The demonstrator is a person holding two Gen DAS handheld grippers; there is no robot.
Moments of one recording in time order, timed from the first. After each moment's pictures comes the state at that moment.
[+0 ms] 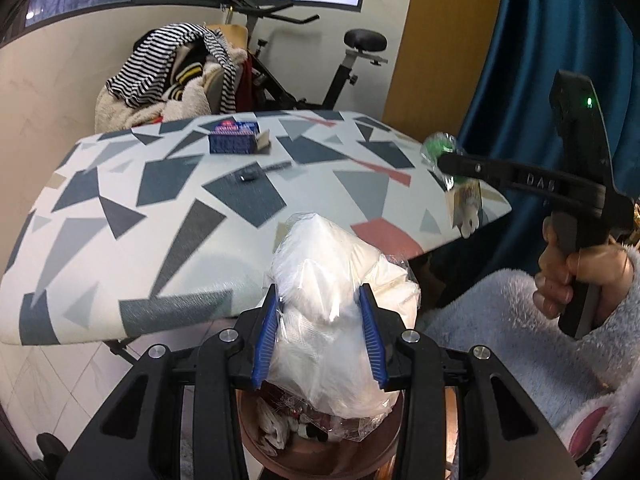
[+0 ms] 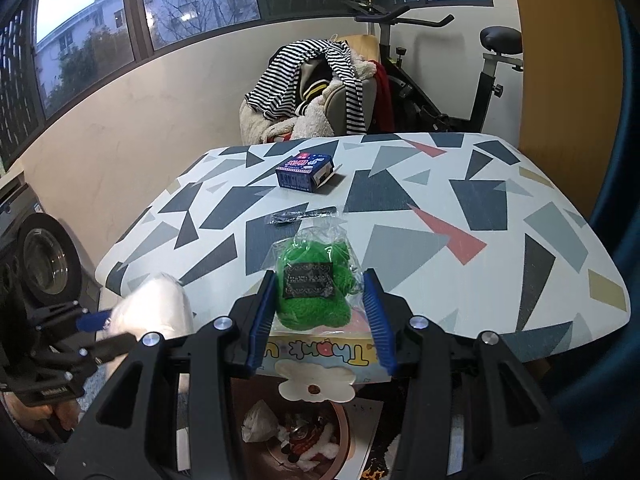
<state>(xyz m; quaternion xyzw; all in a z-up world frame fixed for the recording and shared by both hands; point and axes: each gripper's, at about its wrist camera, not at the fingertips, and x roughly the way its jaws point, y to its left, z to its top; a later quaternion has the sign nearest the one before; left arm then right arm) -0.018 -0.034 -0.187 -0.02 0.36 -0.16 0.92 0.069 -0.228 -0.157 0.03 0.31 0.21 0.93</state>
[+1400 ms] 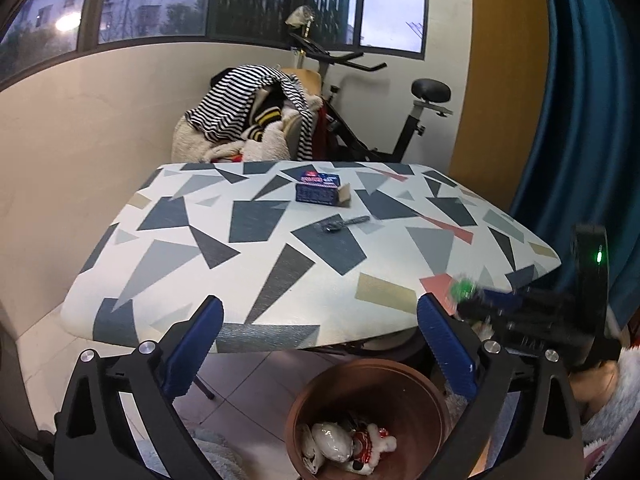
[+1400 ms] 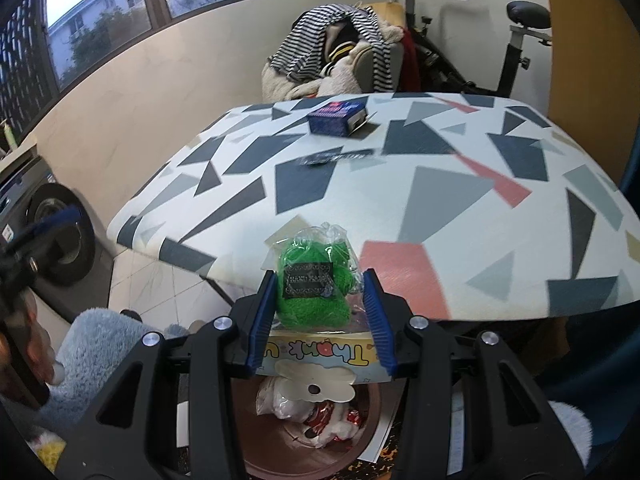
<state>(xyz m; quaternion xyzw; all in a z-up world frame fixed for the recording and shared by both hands) -0.042 0.006 -0.142 -0.03 0.28 -0.02 0.96 0.053 -0.197 -0.213 0.03 0.35 0.25 0.90</state>
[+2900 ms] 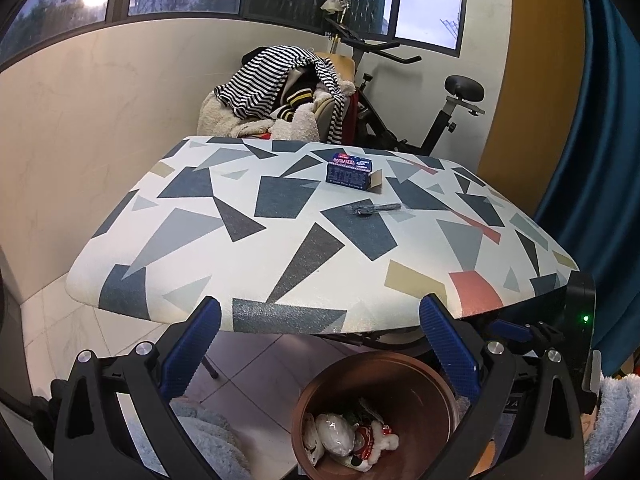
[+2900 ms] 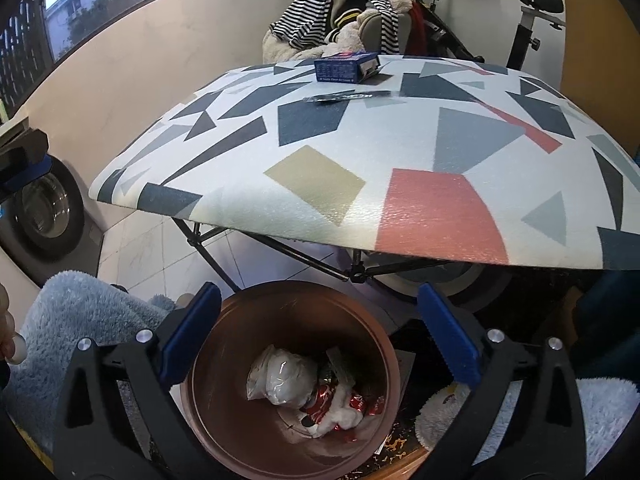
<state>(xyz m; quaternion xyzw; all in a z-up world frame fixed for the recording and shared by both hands) -0.035 0.024 -0.162 -0.06 0.31 0.02 0.95 0.050 -0.163 -0.281 0.00 0.38 0.23 0.89</state>
